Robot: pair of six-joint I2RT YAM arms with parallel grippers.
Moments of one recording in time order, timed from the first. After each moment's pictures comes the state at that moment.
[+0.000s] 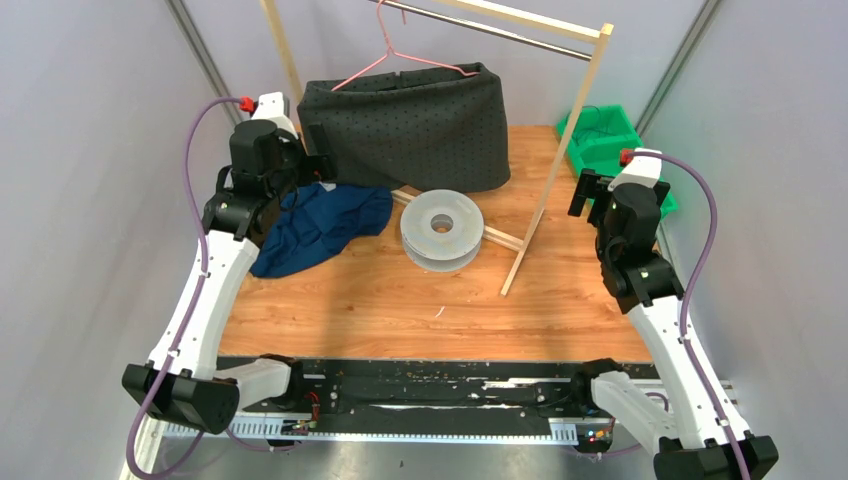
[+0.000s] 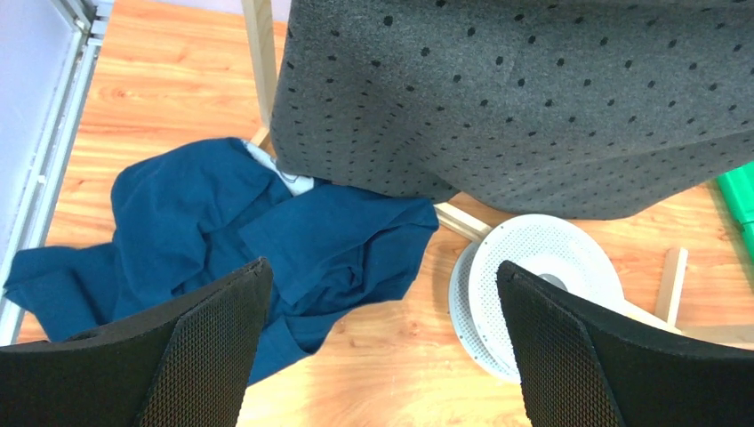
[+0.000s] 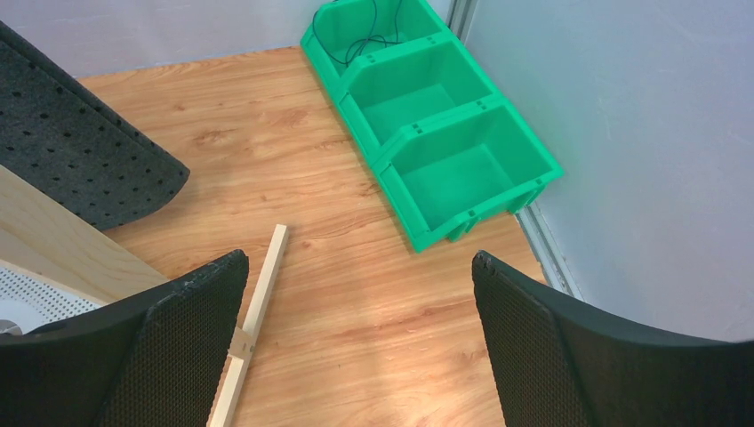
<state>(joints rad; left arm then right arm) -0.20 1.18 1.36 -0.53 -0.12 -0.27 0.21 0.85 0.93 -0.29 0.48 0.06</state>
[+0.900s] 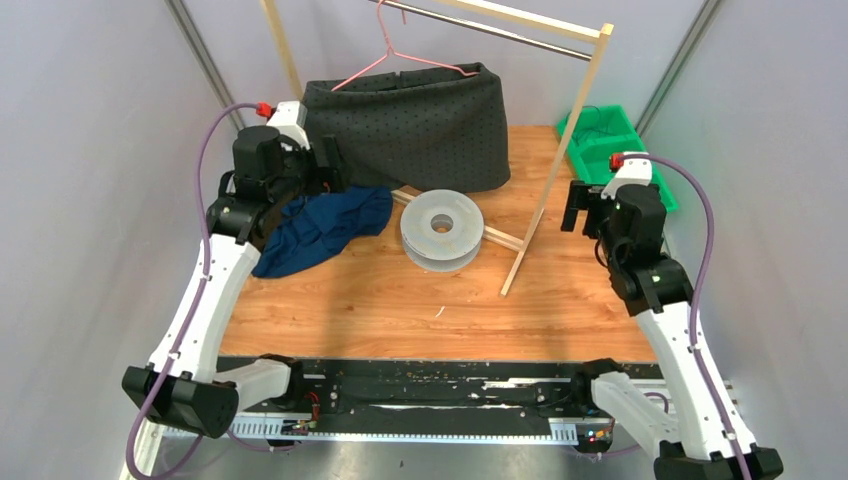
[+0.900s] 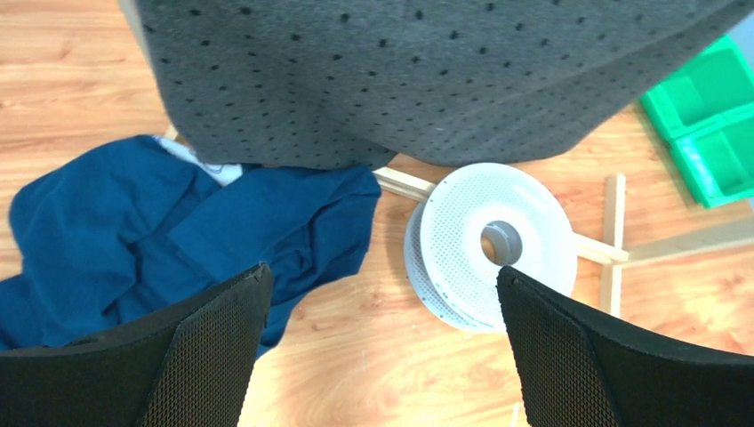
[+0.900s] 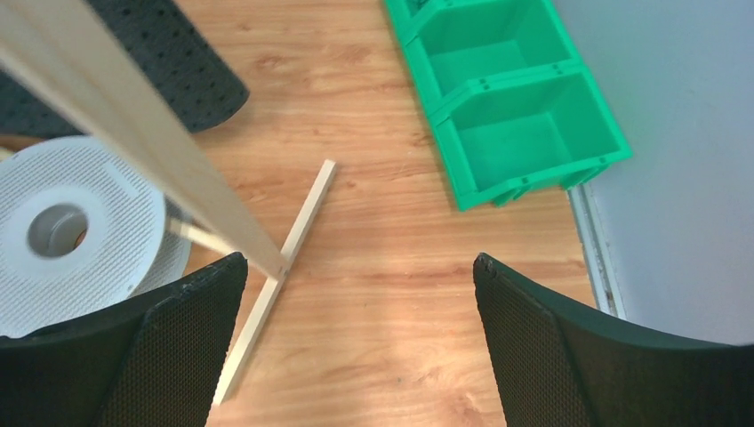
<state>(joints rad) -0.20 1.16 1.32 -0.52 0.07 -0.24 0.21 0.83 0.99 -0.48 0.31 0.05</state>
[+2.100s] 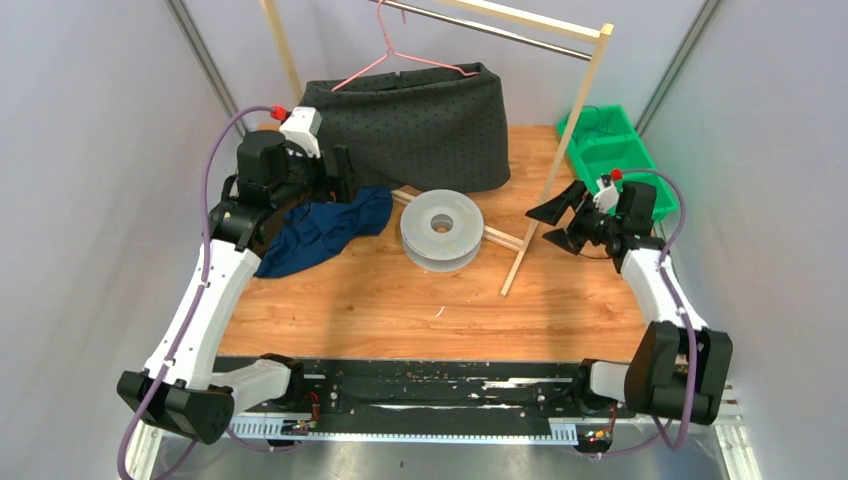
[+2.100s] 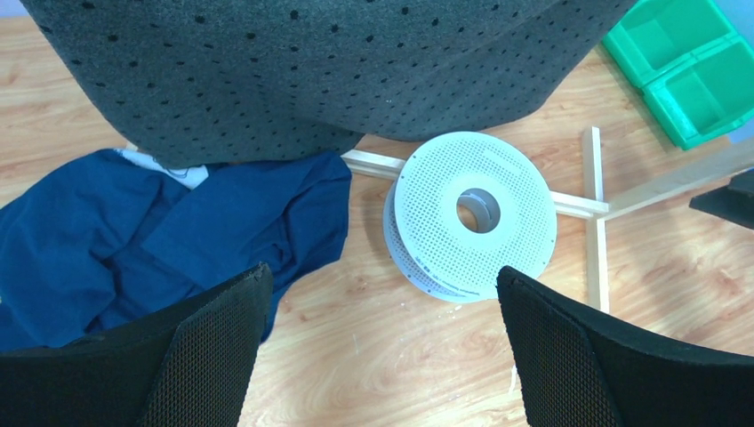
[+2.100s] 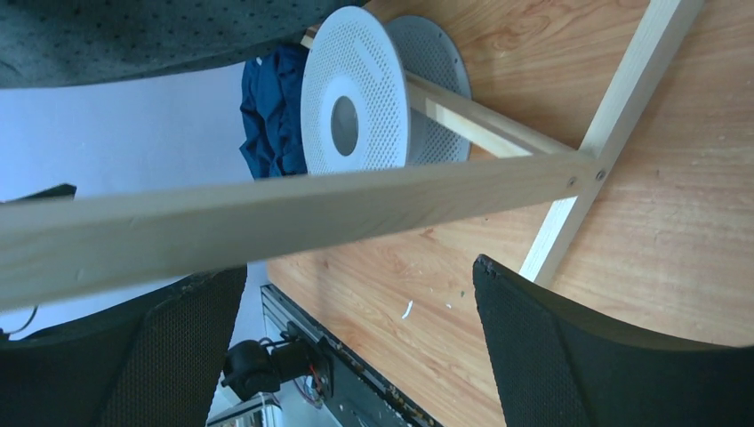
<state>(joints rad) -0.25 1.13 1.32 -0.56 0.16 -0.16 -0.16 1.21 0.80 -0.21 -0.80 0.68</state>
